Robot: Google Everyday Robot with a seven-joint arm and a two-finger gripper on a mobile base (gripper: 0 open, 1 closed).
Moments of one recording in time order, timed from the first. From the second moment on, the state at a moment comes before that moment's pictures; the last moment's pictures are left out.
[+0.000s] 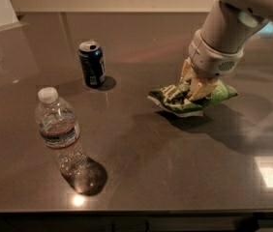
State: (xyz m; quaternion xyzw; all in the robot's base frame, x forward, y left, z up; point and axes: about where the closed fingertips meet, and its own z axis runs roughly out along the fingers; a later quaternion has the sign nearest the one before) arm 0.507 -0.143 0.890 -0.79 0.60 -0.02 0.11
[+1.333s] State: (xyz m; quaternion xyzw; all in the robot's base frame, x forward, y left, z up) arm 0.585 -0.032 0.893 -0.84 0.52 0.00 0.16
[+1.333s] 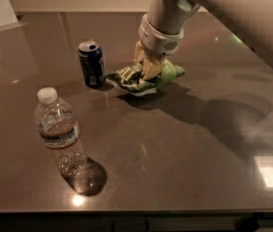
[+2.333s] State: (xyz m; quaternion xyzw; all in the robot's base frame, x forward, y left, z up) arm 0.593 0.016 0.881 -0.86 0.48 0.03 0.18
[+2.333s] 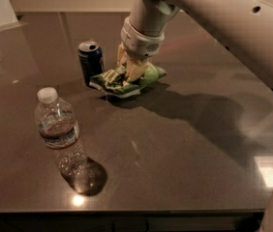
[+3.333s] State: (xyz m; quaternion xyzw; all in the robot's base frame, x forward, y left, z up) arm 0.594 0.022 0.879 -0.86 0.47 0.03 0.18
